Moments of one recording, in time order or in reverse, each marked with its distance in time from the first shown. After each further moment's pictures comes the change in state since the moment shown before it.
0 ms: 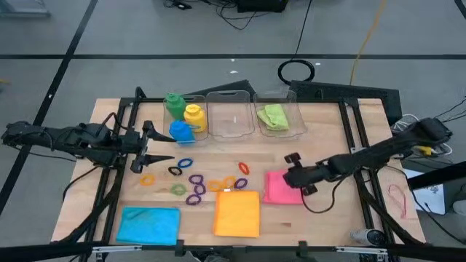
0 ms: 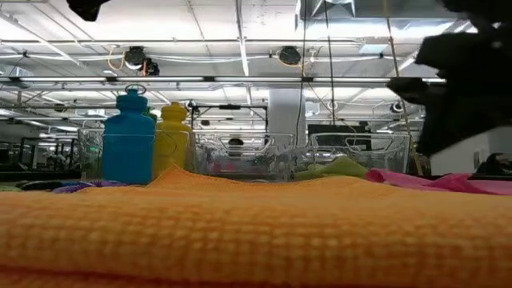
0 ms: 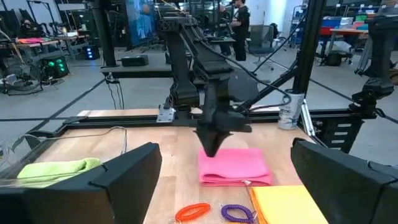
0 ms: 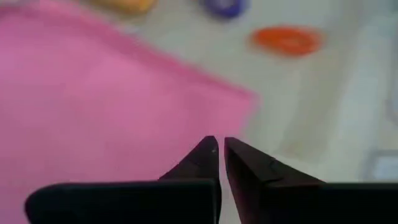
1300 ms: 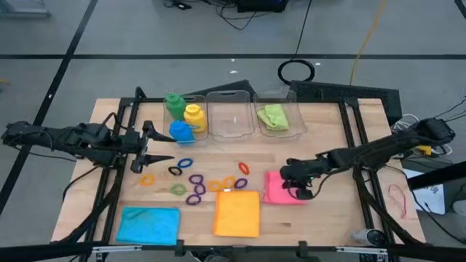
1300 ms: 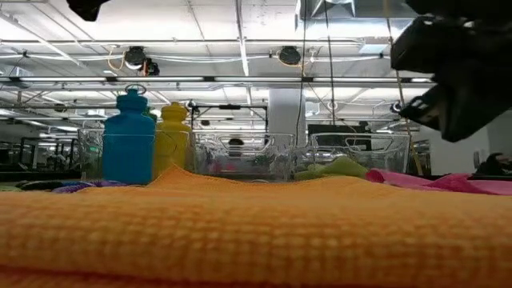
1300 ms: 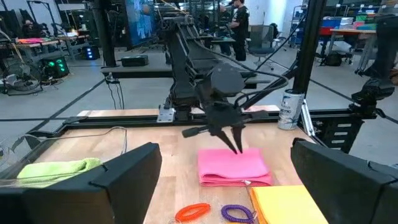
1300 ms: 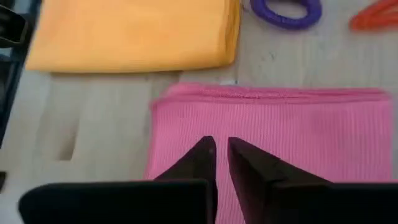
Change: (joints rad) left arm 0.000 0.000 0.000 0.000 0.000 0.000; right arm -0.114 0.003 0.018 0.086 -0.500 0.519
